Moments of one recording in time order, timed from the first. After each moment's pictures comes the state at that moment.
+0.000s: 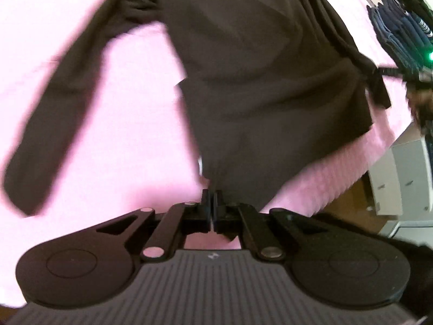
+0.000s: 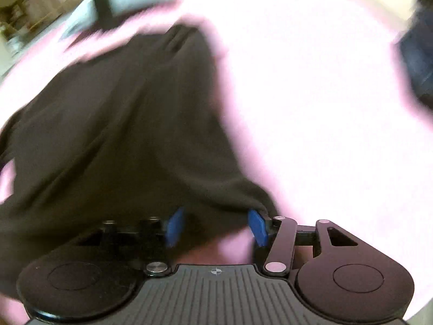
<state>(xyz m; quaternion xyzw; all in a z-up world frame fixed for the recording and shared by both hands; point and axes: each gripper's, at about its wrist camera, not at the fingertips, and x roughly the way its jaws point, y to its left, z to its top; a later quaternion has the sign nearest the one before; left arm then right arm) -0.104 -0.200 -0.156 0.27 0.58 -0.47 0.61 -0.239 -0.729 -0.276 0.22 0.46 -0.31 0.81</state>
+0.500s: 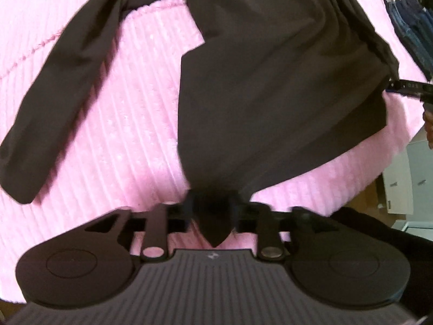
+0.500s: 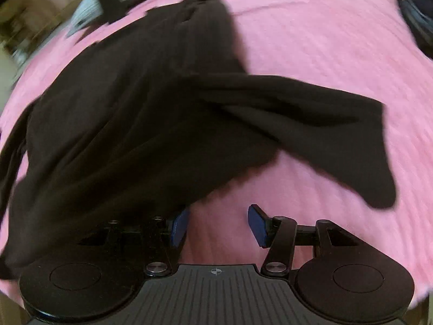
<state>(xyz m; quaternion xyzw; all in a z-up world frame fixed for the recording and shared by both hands) -0.094 -0.226 -0.221 0.28 0.60 -0.45 0.61 -0.224 -0.702 -0.329 0.29 0.47 -0.24 0.80</state>
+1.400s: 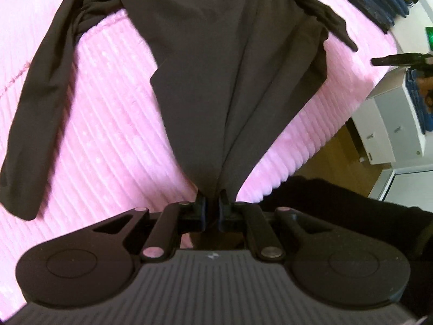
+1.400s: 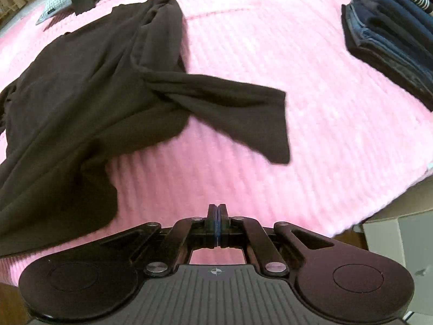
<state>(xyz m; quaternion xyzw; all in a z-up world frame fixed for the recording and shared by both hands) -0.109 -0.225 -0.175 0.33 0.58 -0.52 0.53 -0.253 -0.699 -0.267 0.24 0.53 -0.34 0.74</state>
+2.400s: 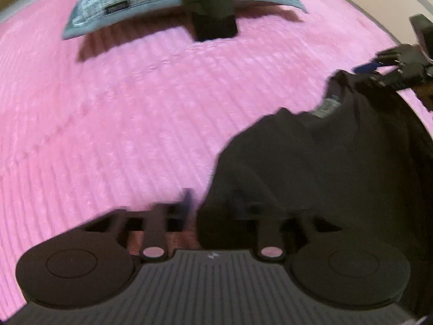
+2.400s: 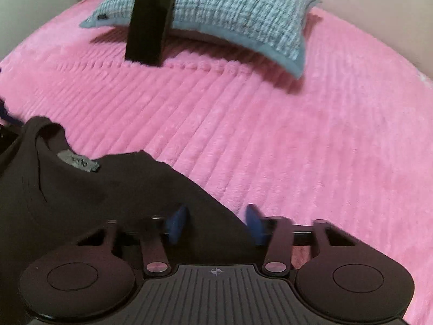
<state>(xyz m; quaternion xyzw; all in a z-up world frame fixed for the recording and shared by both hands) 0.162 -0.562 -0.274 0.27 0.45 -0.52 0.67 0.197 -0.968 -0.364 0.02 0.50 -0.05 0.86</state>
